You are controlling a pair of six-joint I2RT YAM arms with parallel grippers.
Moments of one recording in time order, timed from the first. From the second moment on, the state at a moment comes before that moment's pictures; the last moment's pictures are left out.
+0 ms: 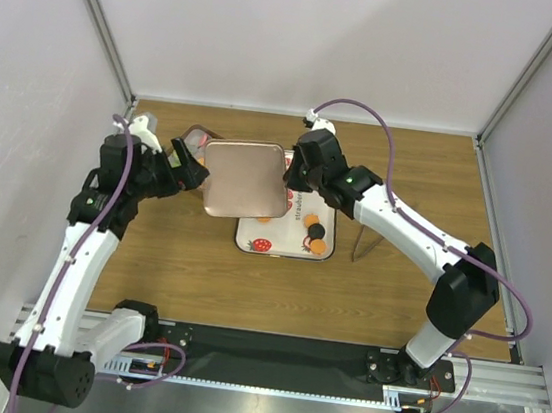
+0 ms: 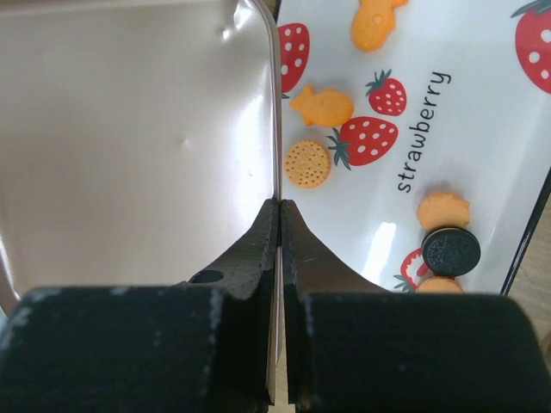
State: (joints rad) left arm -0.10 0.93 1.06 -0.63 0.14 -0.47; right arm 0.77 1.69 1.52 -0.43 0.17 0.58
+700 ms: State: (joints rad) left arm -0.06 1.07 0.96 -0.33 0.52 -0.65; right arm 0.77 1.66 1.49 -0.38 0.10 0.60
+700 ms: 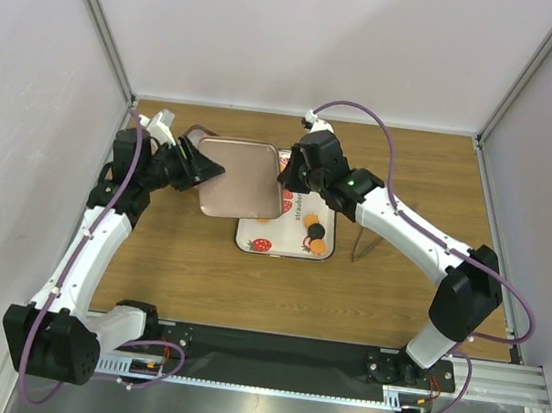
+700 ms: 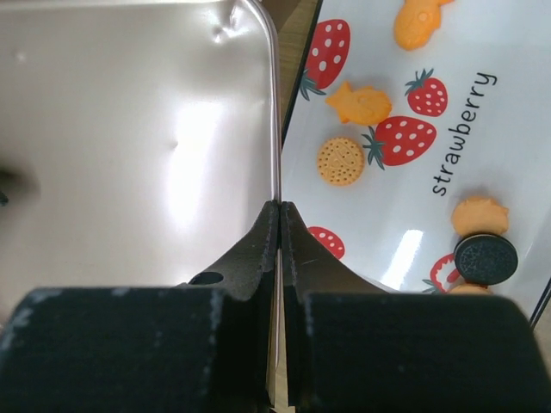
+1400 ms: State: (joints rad) left arm -0.06 1.07 1.01 -0.44 0.49 -0.75; right arm 0.76 1.51 1.32 -0.25 0.12 0.50
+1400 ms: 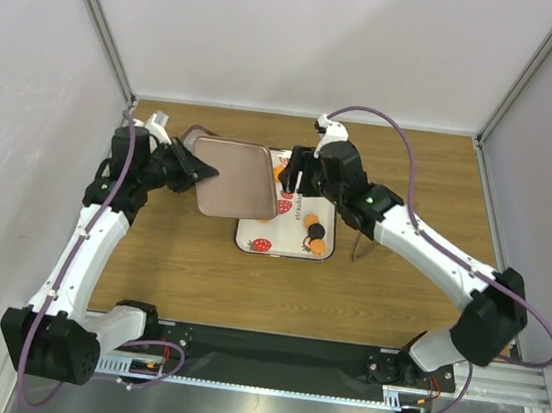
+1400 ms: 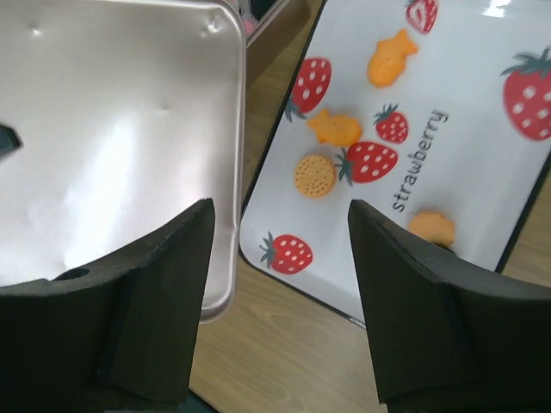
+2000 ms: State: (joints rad) left arm -0.06 1.08 1.22 -0.89 0.24 -1.02; right arm 1.27 1.33 1.06 0.18 0.36 -0.28
